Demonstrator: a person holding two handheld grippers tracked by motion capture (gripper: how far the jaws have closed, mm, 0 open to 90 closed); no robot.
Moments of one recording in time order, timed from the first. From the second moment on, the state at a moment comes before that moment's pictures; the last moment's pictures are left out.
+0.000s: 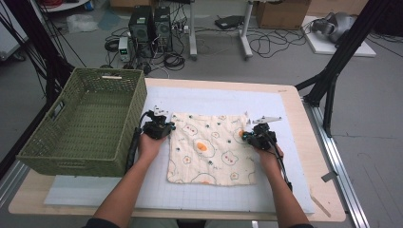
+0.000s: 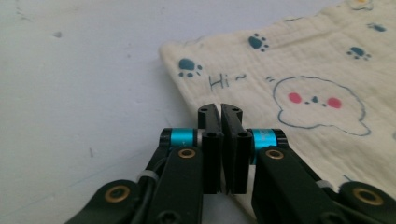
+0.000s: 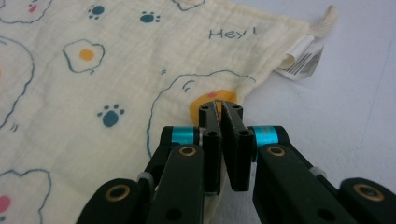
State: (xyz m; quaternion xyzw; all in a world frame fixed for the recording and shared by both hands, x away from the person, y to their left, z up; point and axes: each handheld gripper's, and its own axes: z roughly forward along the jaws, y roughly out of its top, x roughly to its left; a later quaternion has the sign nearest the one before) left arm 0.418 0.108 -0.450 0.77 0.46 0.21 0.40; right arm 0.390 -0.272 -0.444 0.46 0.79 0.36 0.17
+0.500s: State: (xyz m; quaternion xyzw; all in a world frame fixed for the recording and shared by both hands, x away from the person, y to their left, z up) left arm 0.433 0.119 -0.450 0.73 0.51 0.19 0.41; right arm 0.397 -0.265 -0.446 0.49 0.77 0.35 0.22
